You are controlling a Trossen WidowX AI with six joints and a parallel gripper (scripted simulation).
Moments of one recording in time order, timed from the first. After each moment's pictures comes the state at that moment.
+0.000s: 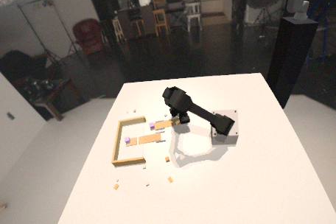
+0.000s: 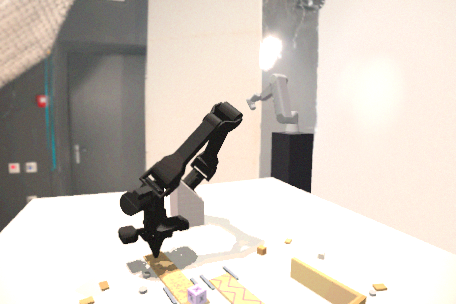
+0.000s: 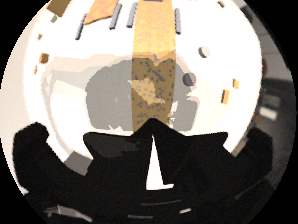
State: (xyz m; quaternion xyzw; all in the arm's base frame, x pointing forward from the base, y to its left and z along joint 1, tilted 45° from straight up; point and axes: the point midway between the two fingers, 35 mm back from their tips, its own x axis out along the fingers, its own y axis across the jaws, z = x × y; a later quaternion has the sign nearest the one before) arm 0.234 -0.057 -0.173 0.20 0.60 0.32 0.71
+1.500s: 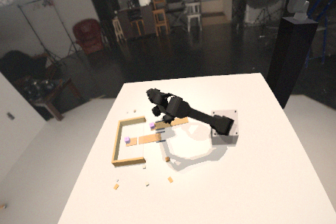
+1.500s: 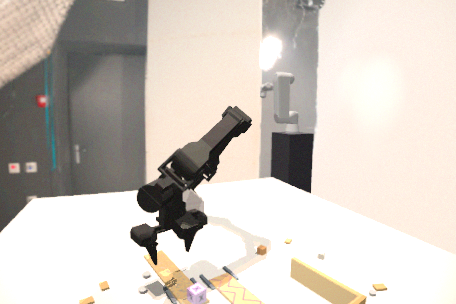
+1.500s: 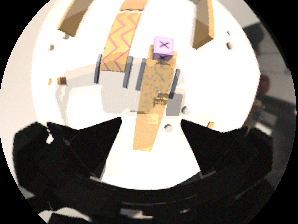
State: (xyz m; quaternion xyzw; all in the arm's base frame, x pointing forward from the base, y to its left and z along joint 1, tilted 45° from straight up) arm 0.333 -0.075 -0.115 0.14 0.58 0.37 0.71
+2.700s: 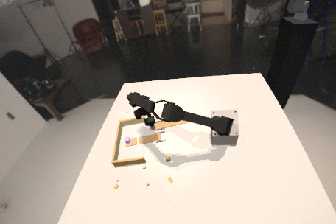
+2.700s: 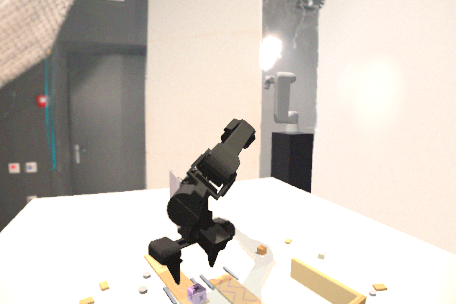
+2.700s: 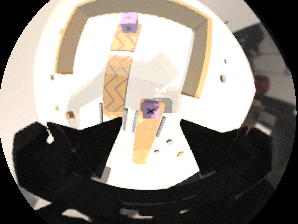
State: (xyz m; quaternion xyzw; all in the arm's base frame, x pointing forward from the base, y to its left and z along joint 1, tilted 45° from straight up) arm 0.440 -0.068 -0.081 0.14 0.58 0.37 0.71
